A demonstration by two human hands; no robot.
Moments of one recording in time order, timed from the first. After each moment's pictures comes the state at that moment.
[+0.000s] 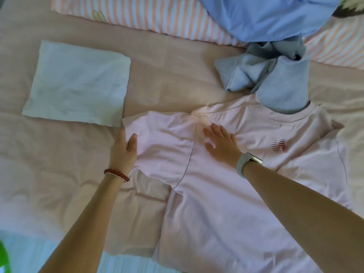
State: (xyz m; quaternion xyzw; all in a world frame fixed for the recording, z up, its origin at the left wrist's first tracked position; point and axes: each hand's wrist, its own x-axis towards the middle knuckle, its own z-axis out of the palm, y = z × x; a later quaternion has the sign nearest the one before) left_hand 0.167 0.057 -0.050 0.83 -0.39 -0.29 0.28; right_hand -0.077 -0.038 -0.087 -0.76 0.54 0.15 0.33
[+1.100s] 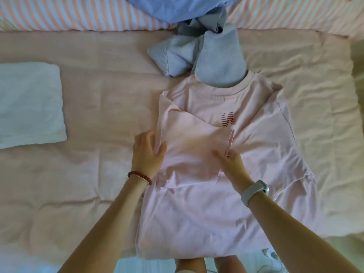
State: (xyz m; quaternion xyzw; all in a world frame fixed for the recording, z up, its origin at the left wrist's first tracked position) left_hand 0.025 0.036 -0.069 0.73 -0.55 -0.36 0.21; right_hand -0.198 0.052 -0.059 -0.33 0.77 -0.18 0.52
